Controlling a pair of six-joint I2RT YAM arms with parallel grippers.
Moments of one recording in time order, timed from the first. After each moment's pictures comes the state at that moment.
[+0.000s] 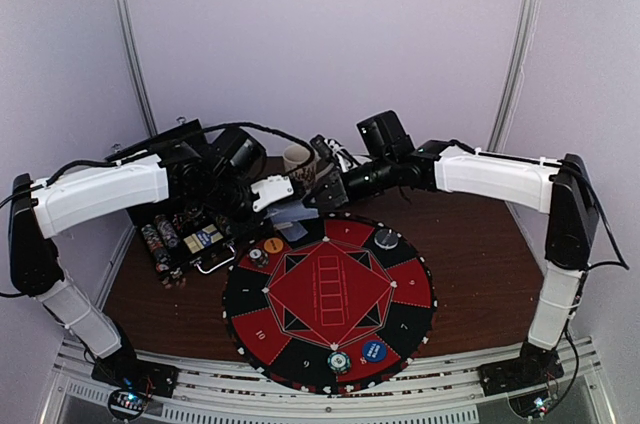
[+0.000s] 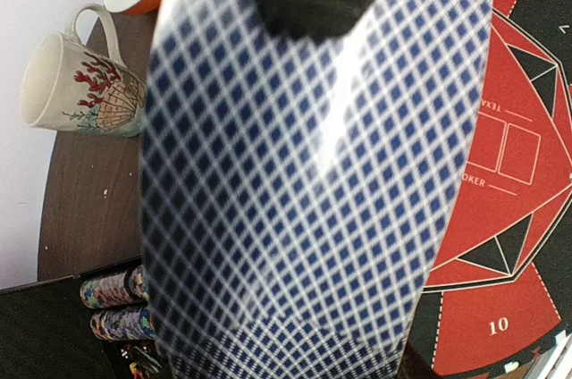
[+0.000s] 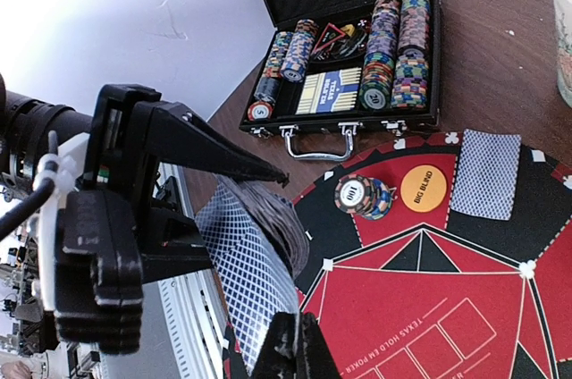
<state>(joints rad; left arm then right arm) -0.81 1.57 1.36 -0.78 -0.04 0.48 0.75 1.86 1.55 -0.31 -0.64 0.34</state>
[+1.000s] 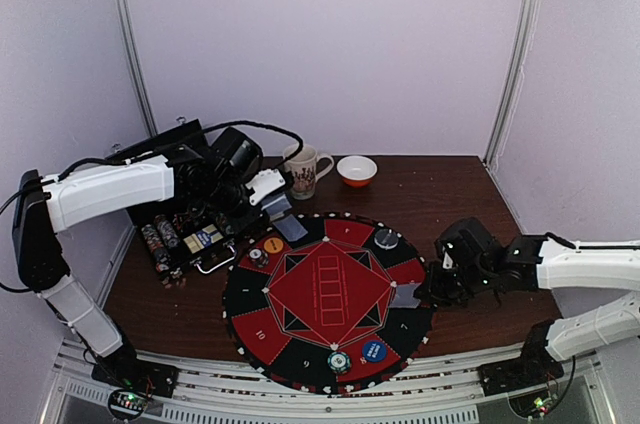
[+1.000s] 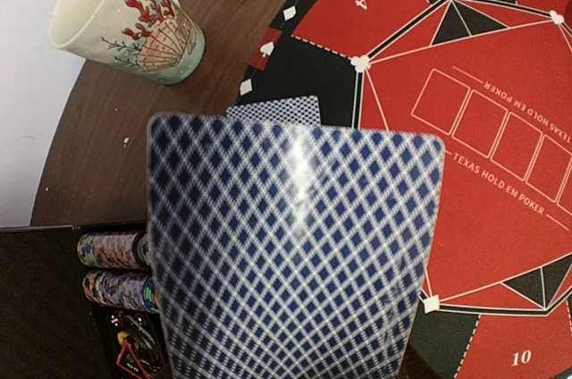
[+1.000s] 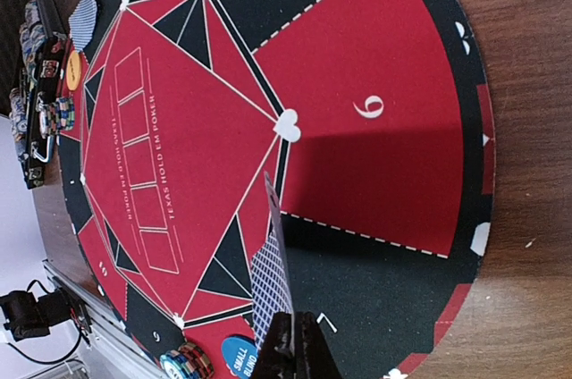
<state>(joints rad) -0.74 1.60 1.33 -0.71 -0.12 0.35 0.84 1.11 0.58 -0.43 -0.03 1.07</state>
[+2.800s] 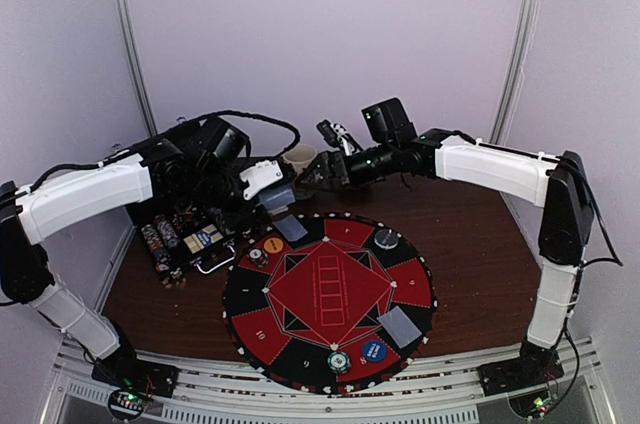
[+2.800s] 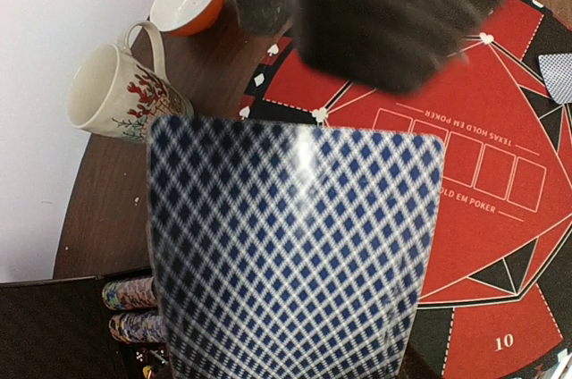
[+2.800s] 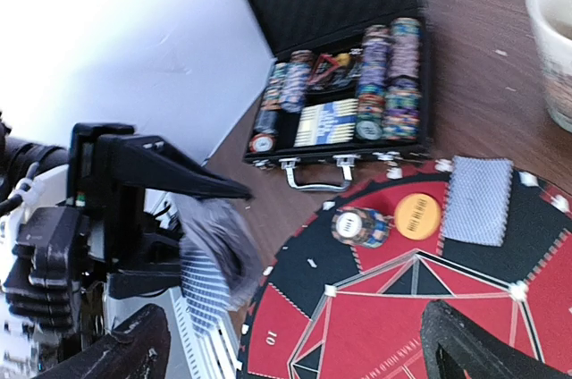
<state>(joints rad) -0.77 1.49 1.33 -0.70 -0.02 0.47 0.71 1.90 1.65 -0.33 -0.65 0.41</state>
